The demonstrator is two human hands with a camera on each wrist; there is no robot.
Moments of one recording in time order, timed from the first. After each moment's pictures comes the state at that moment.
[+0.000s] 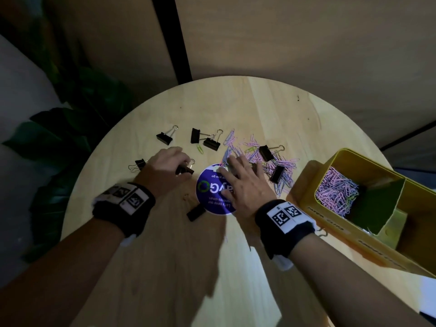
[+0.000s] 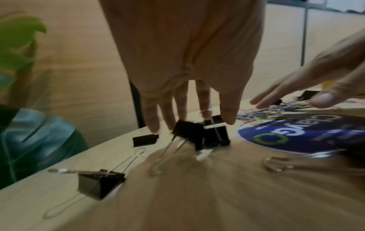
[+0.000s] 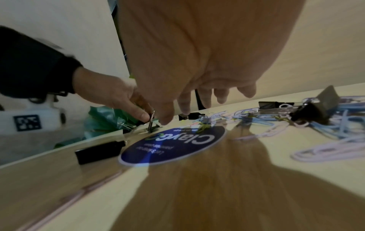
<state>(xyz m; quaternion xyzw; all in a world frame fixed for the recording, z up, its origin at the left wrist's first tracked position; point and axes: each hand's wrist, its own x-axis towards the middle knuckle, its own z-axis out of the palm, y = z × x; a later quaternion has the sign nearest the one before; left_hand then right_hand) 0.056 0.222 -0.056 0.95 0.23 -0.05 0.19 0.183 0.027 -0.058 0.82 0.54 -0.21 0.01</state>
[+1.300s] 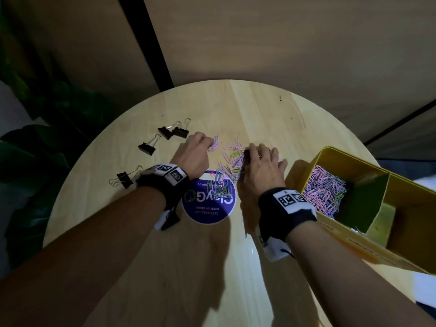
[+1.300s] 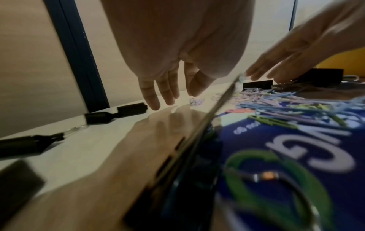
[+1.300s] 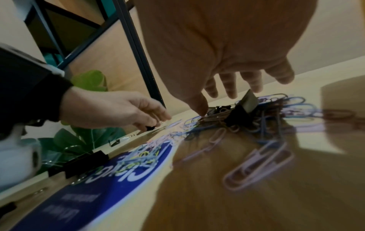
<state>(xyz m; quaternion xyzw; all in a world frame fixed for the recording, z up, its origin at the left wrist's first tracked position) 0.166 0.197 -0.083 0.96 0.19 -0.04 0.19 0.236 0.021 -0.061 0.94 0.29 -0.19 -0.06</state>
